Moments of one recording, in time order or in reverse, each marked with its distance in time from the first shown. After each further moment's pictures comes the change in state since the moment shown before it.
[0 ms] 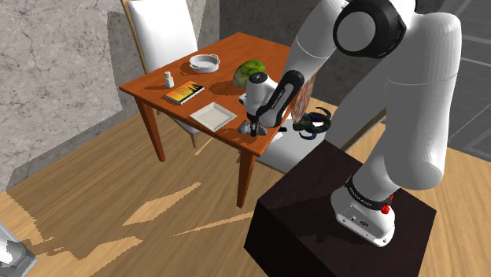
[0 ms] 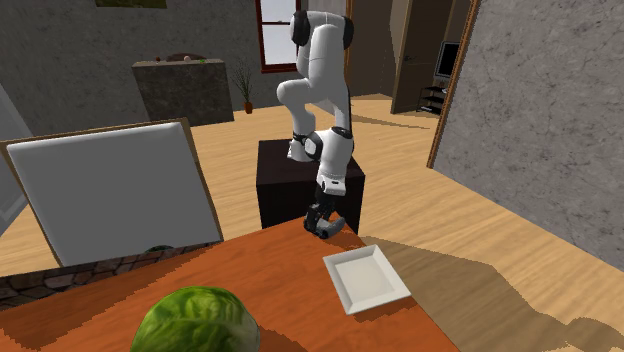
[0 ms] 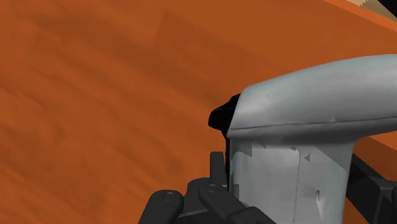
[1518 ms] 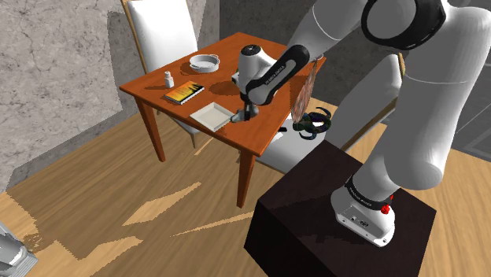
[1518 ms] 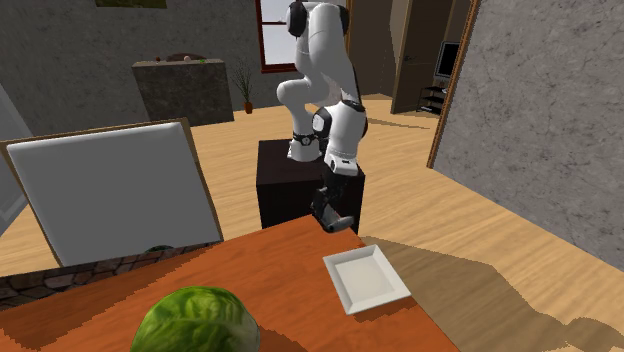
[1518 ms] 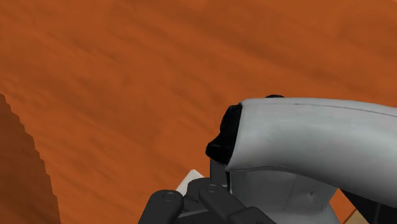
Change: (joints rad) arm -0.001 -0.150 0.038 0.101 0.067 -0.251 -0.079
